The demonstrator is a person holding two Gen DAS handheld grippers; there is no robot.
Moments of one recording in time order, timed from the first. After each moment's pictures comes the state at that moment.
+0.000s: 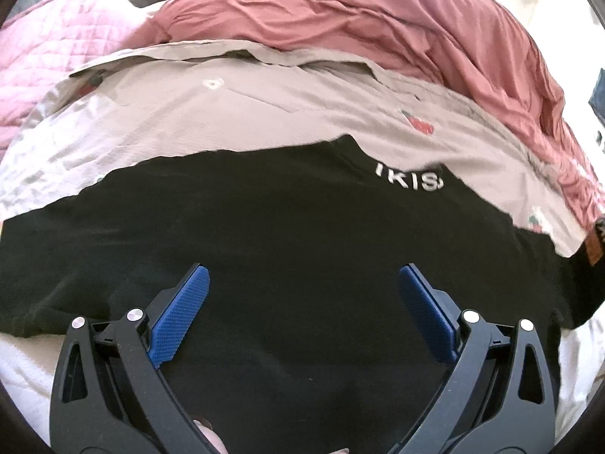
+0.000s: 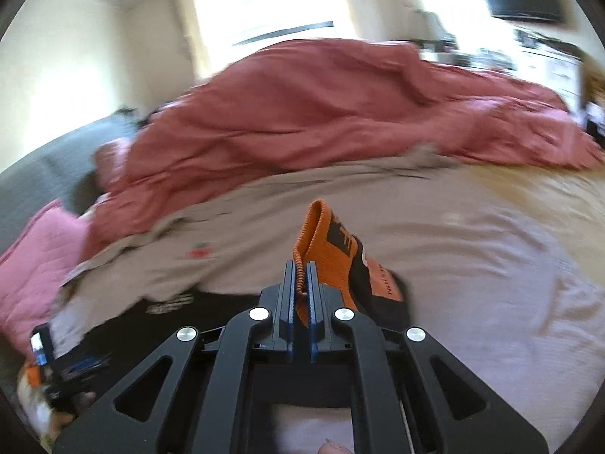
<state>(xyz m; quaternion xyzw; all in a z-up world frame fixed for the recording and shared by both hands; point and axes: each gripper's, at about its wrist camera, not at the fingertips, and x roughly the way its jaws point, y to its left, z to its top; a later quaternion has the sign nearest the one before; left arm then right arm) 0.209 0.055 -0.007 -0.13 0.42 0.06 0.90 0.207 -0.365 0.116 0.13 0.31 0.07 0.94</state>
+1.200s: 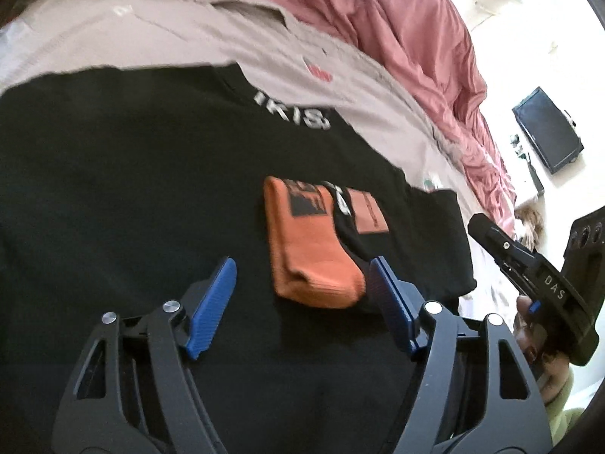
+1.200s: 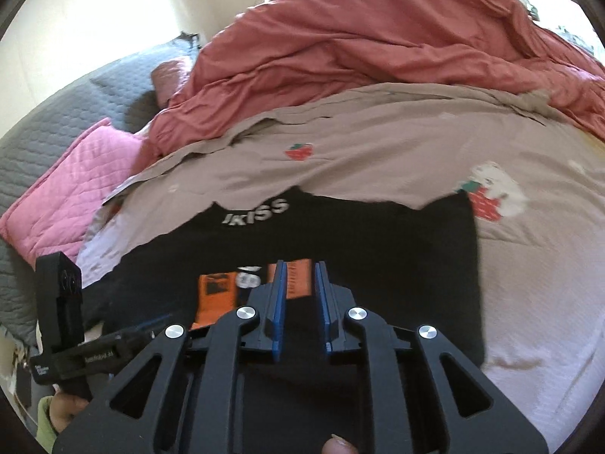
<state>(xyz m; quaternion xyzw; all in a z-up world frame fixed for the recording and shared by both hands) 0.197 0.011 -0.026 -0.24 0.46 -0.13 0.84 0.214 -0.253 0.046 0.11 0.40 0.18 0.89</state>
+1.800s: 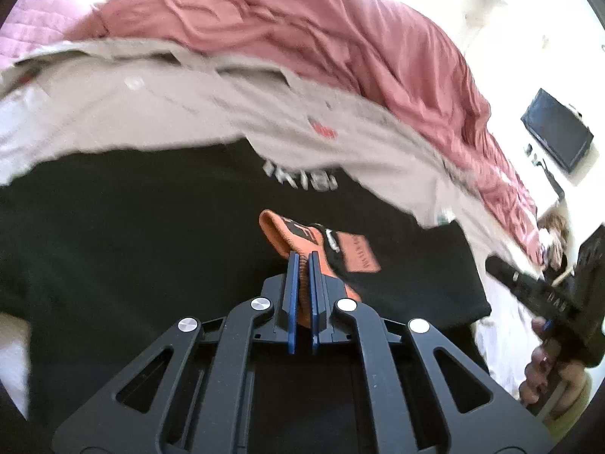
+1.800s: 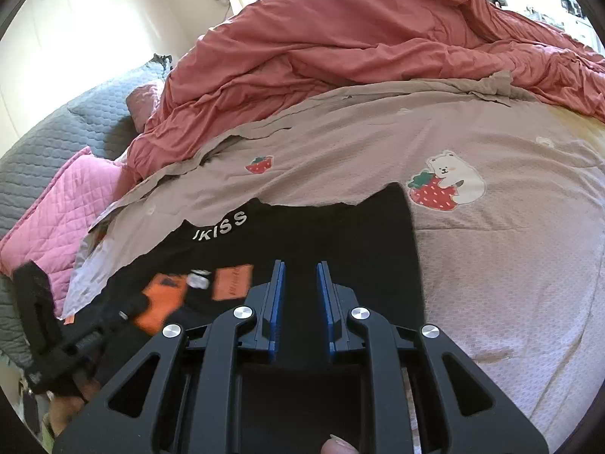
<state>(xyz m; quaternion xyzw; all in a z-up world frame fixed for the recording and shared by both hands) 0.187 0.031 0.008 -0.20 0.37 -0.08 0.90 0.212 -0.288 0.041 0.14 0.39 0.14 0.90</state>
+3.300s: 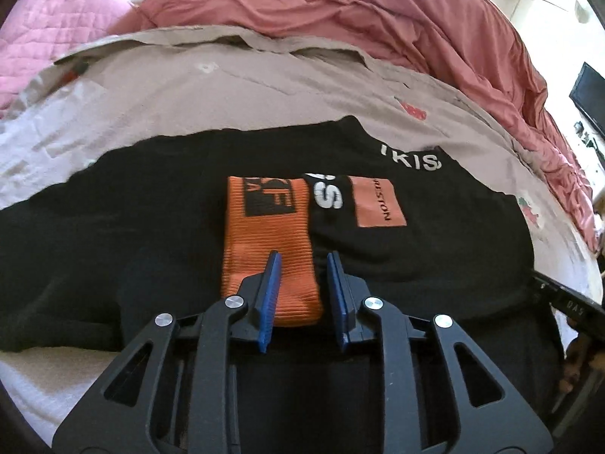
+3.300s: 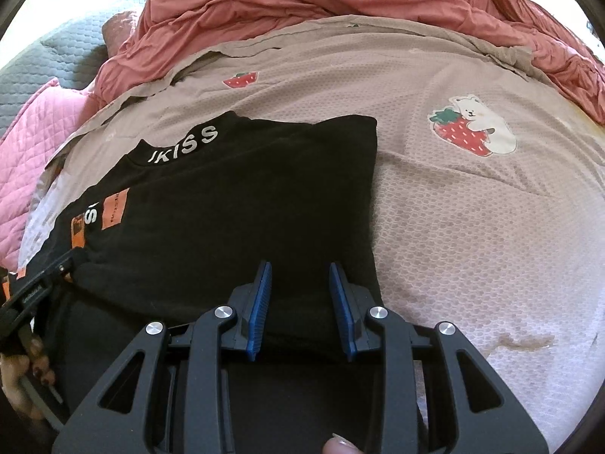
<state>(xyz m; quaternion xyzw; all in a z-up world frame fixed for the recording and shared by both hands) 0.195 0.072 -0.023 -0.13 0.43 0.01 0.89 0.234 -0.246 -0.014 0.05 0.49 0.11 0.86</state>
